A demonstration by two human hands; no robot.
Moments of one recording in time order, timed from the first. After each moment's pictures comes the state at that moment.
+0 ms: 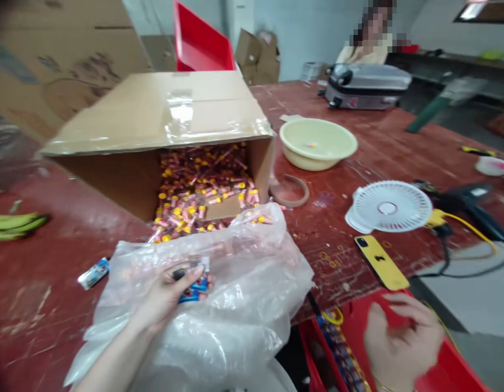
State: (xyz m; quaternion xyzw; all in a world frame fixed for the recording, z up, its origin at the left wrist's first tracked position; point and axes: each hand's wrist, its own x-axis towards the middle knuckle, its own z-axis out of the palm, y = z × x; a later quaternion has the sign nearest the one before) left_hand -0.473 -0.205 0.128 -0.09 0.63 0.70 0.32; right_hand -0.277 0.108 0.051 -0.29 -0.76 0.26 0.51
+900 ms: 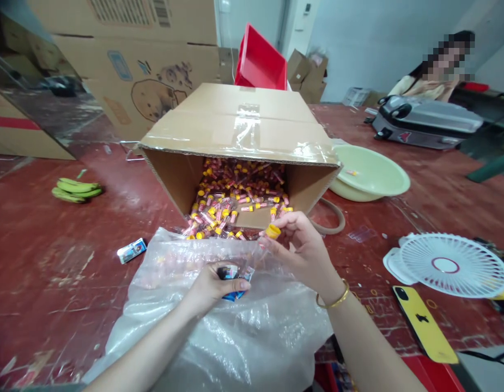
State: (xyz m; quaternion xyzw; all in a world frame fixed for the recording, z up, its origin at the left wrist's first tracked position) left_hand -0.486 -0.206 0.113 0.01 0.60 0.74 0.31; right_hand -0.483 -0.006 0.167 0.11 -0.75 0.63 0.12
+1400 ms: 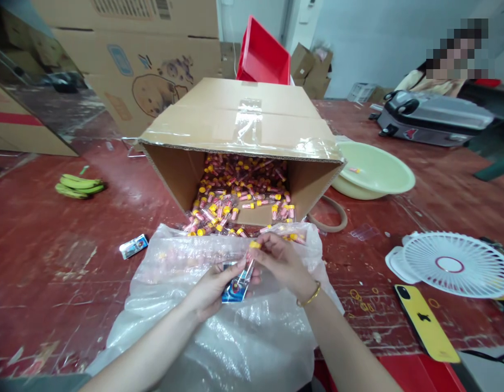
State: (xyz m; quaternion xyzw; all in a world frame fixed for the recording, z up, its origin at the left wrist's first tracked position) left_hand -0.478 -0.195 0.117 -0.11 0.44 0.81 0.37; right_hand -0.483 -0.024 0.123 0.03 -0.71 0.70 -0.07
